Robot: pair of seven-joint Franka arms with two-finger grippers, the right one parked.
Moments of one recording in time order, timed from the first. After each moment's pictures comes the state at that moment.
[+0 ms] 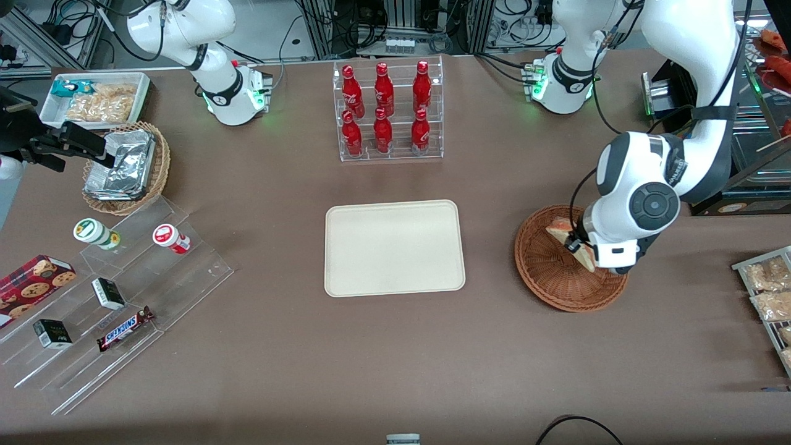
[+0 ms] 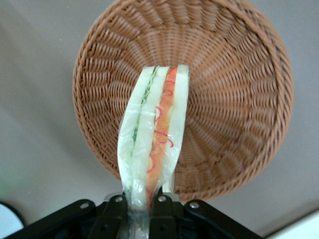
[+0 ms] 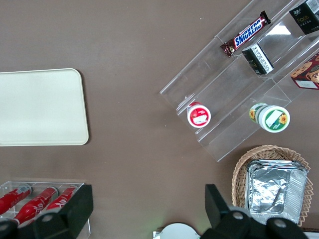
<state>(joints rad) -0.21 0.26 -0.03 -1.90 0.04 1.89 -1.02</state>
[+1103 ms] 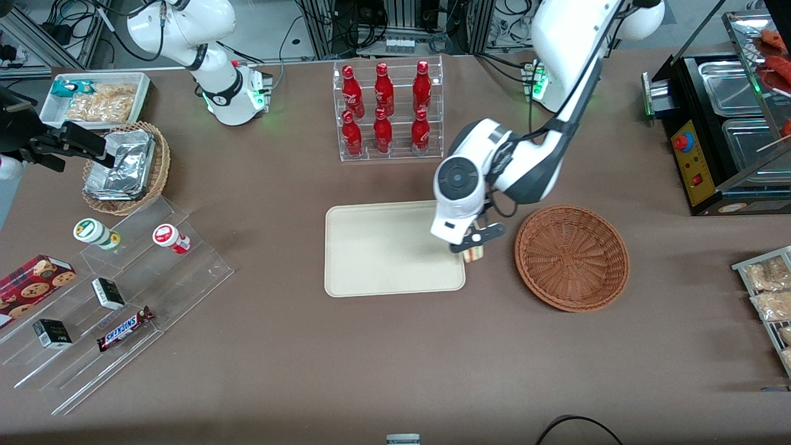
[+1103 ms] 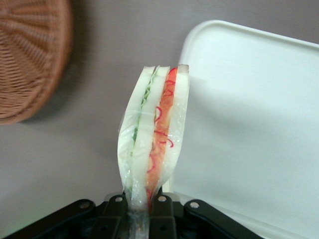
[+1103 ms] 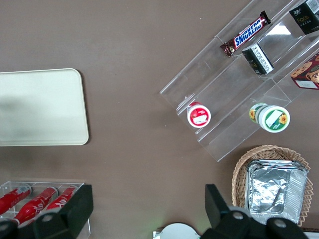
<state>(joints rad) -0.60 0.50 -0.09 -1.66 0.03 1.94 -1.00</state>
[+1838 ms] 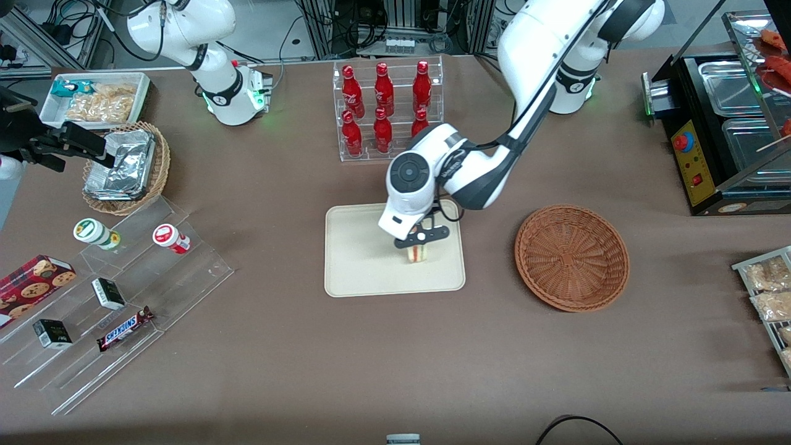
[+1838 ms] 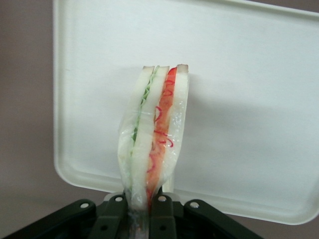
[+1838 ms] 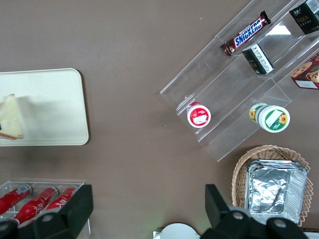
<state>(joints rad) -0.62 0.68 -0.22 -1.47 0.03 2.02 -1.04</state>
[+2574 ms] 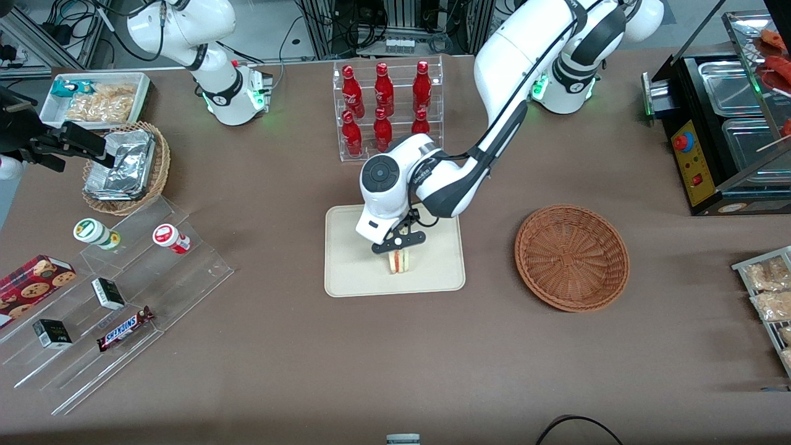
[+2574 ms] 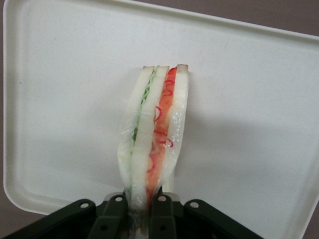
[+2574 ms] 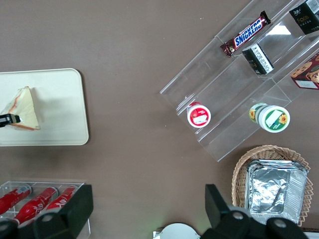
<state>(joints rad) -0.67 0.80 -0.22 -1.34 0.14 2.05 -1.14</state>
